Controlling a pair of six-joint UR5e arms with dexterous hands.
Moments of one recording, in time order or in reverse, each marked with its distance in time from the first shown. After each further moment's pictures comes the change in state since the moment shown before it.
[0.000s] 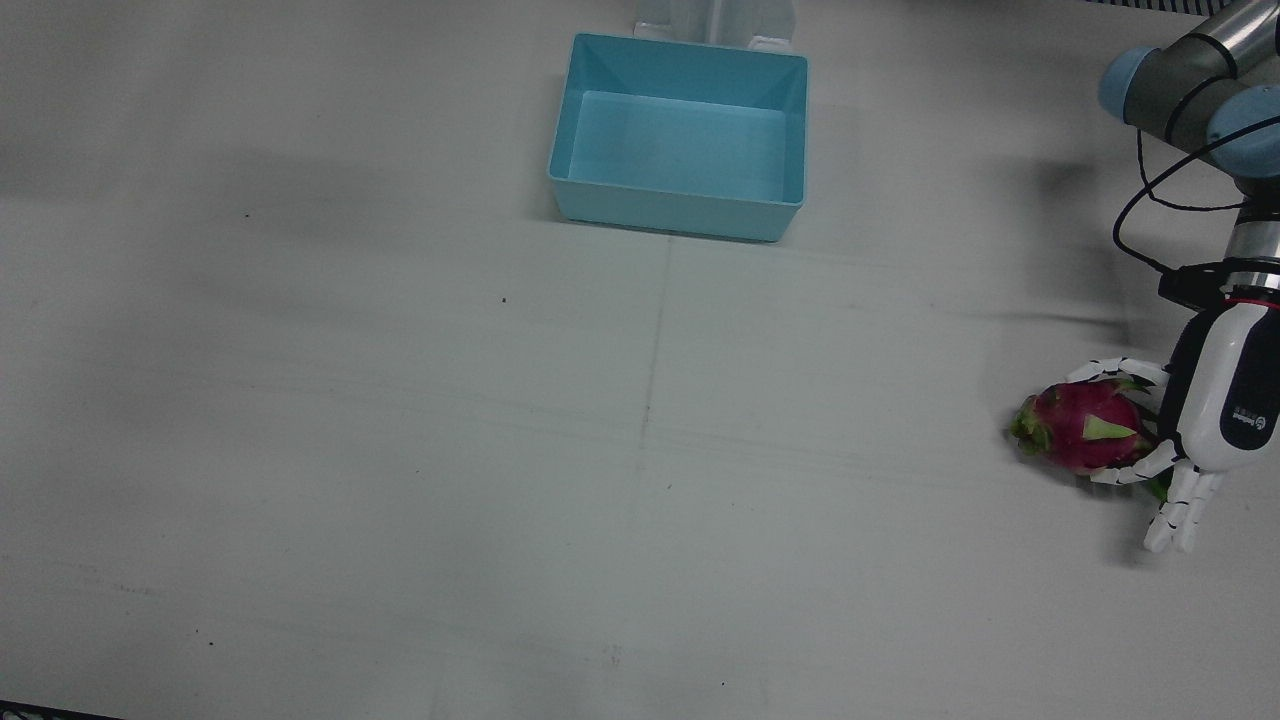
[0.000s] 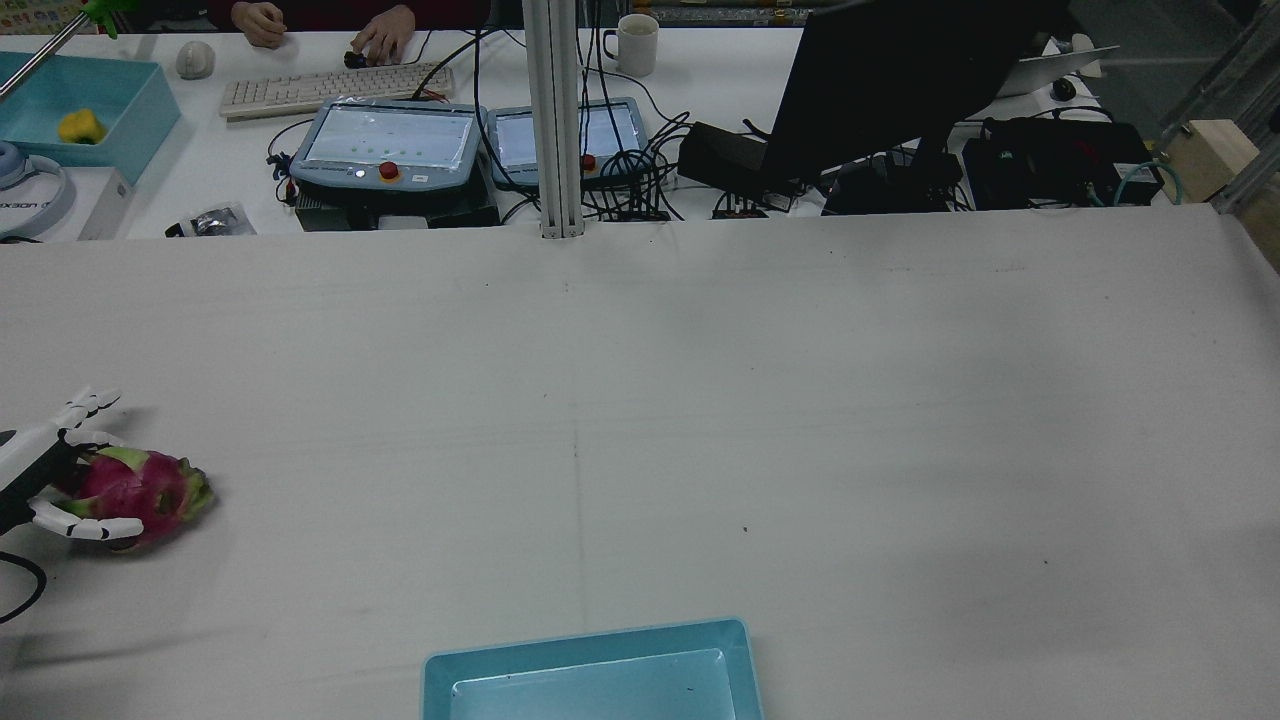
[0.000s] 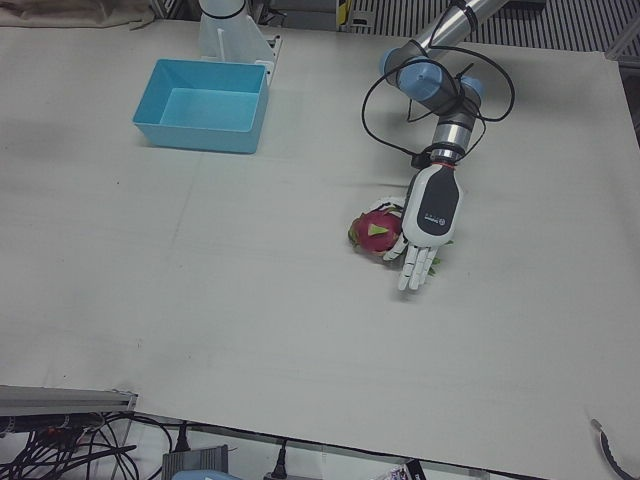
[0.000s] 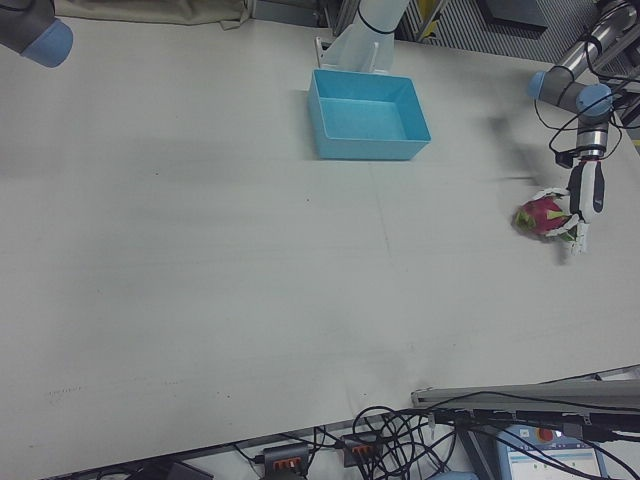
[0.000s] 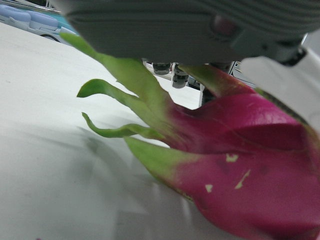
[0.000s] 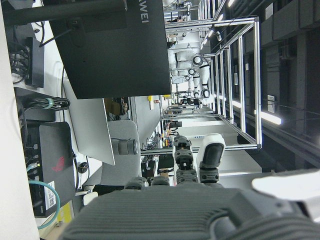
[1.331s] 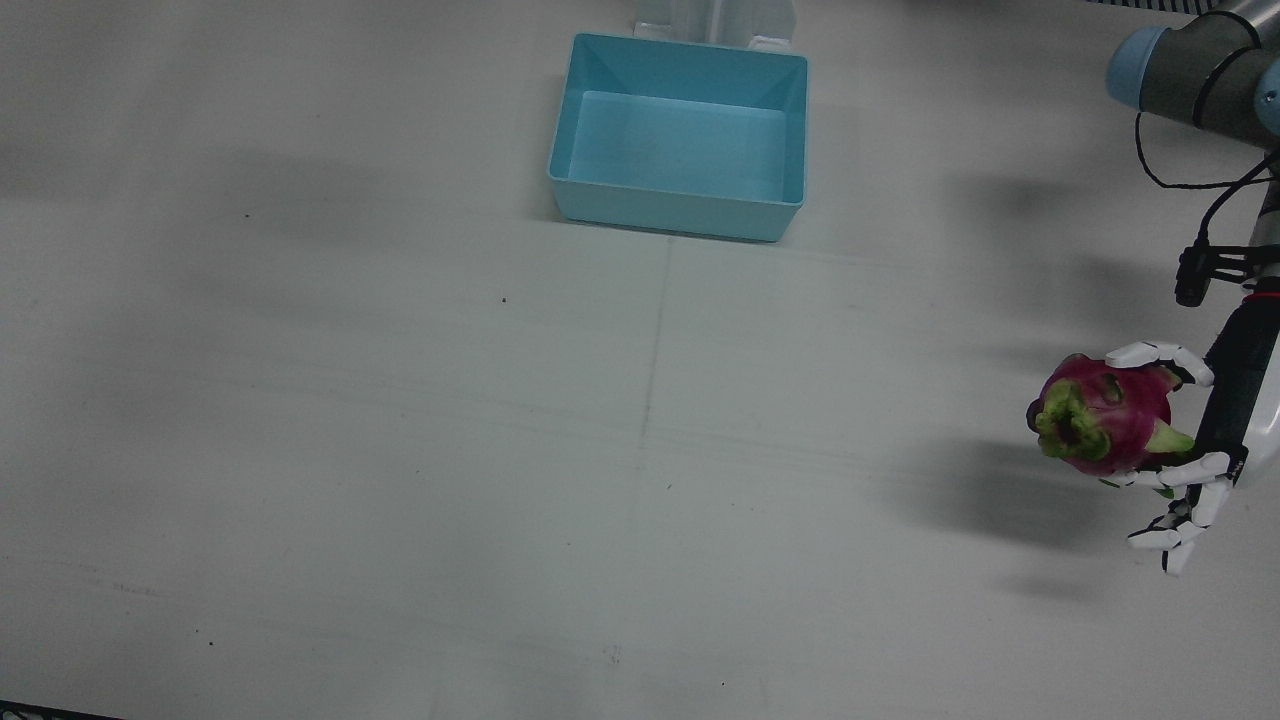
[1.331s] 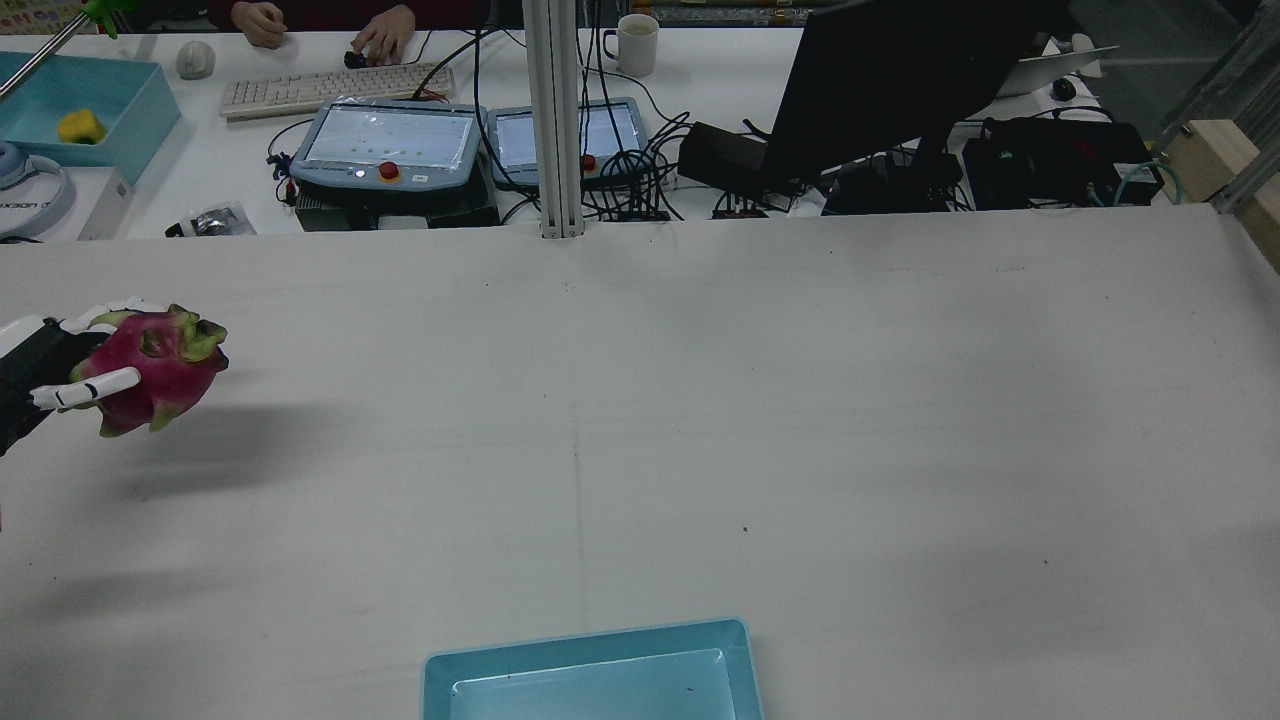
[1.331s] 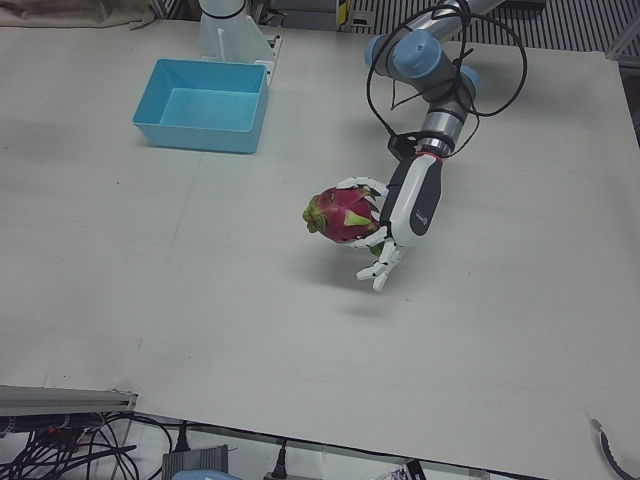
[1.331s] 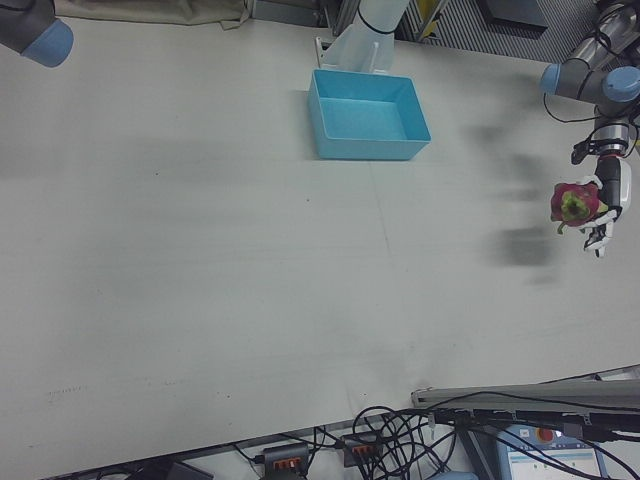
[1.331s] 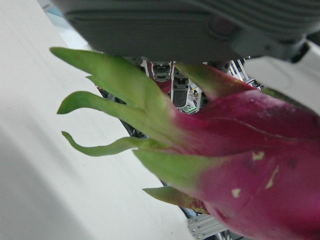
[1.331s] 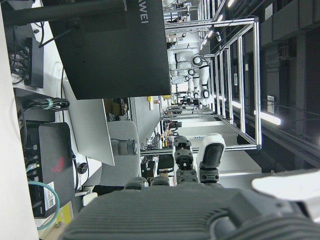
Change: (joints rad) left arm -0.135 -0.083 -0.111 -0.024 0.115 -0.546; right arm 0.000 0.000 0.002 0.000 0.000 0.000
